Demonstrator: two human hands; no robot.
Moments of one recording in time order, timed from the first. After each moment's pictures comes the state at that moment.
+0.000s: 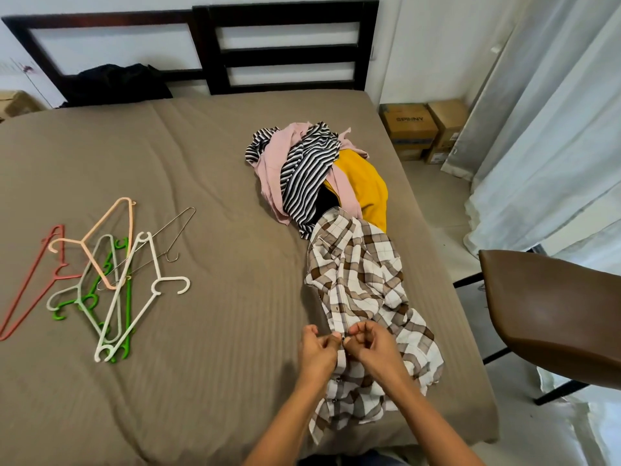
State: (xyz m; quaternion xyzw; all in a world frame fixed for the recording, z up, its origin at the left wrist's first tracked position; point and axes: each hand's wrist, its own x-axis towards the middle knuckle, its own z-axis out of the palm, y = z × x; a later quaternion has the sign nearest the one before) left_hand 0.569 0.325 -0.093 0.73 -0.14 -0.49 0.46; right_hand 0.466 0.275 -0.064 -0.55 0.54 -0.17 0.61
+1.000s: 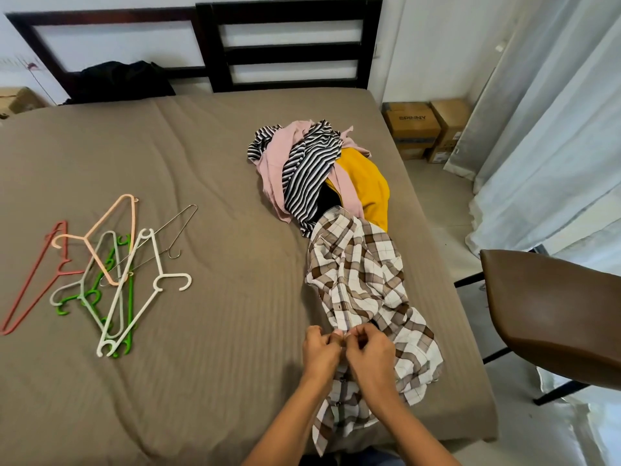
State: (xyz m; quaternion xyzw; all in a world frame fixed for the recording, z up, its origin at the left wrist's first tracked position) left_hand 0.562 0.322 -0.097 0.74 -0.12 -0.48 0.45; right_hand 0.484 0.301 -0.044 -0.65 0.61 -0.21 0.41
